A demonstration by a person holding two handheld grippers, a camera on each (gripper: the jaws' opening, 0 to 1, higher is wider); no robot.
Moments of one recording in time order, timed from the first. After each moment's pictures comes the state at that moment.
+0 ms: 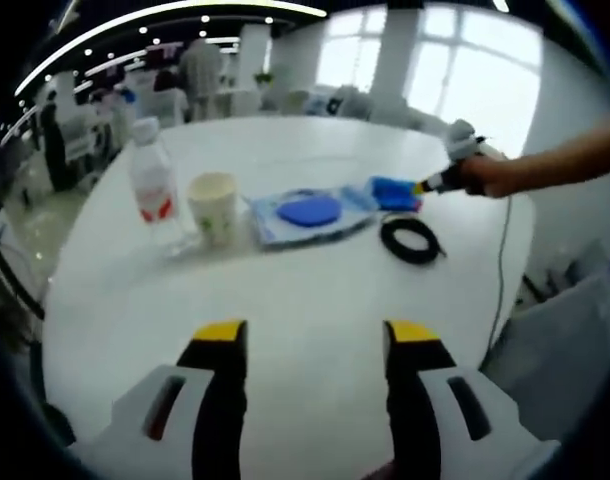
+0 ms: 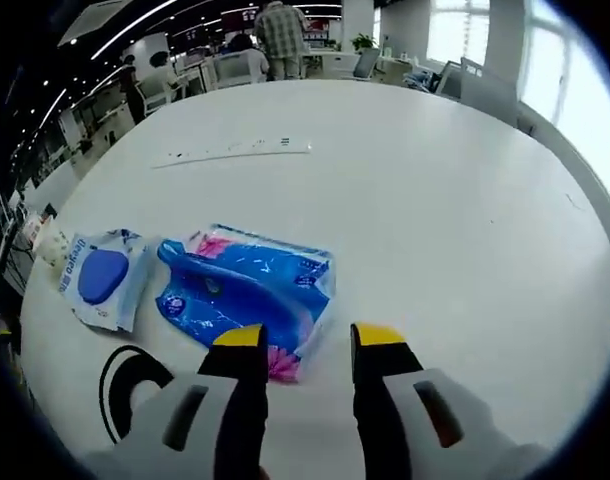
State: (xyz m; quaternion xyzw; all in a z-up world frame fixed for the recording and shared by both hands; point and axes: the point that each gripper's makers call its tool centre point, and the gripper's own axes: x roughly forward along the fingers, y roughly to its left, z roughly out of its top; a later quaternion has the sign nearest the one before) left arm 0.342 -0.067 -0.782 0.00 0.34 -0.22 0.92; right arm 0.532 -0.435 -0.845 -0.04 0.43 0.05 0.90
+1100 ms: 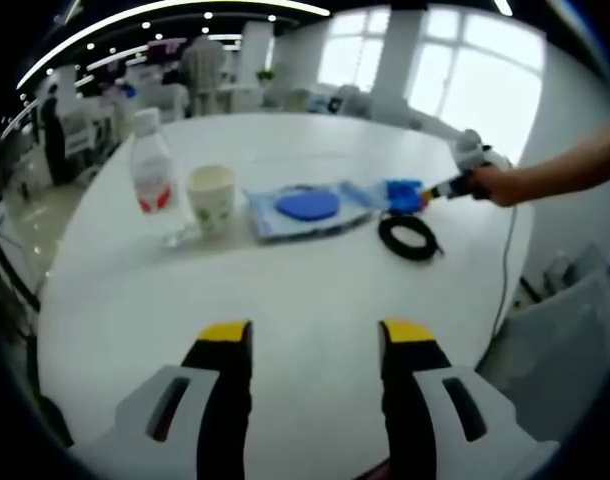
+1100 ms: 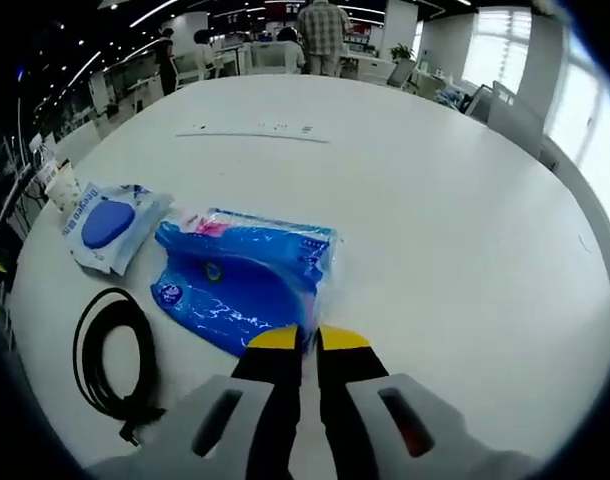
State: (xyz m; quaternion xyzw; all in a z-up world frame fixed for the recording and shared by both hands) left arm 0.339 -0.066 -0.787 -0.01 0.34 -0.22 0.91; right arm 0.519 -0.450 -0.849 -0.10 0.42 0.12 0.89
